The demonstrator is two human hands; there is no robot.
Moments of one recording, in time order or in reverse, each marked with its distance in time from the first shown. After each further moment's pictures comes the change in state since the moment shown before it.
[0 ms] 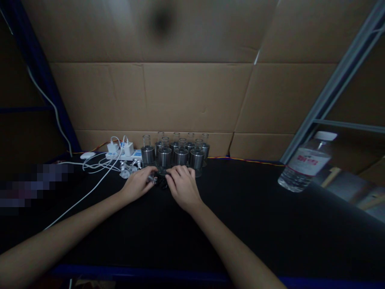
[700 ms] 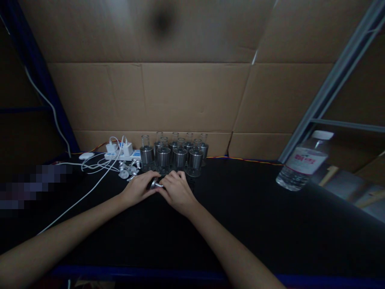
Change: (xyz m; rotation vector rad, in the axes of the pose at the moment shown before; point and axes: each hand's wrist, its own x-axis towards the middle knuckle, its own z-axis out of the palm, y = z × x) left_hand -0.004 0.007 0.002 -0.133 0.021 0.178; right_hand -0.001 -0.006 0.003 0.007 -0.184 -0.177
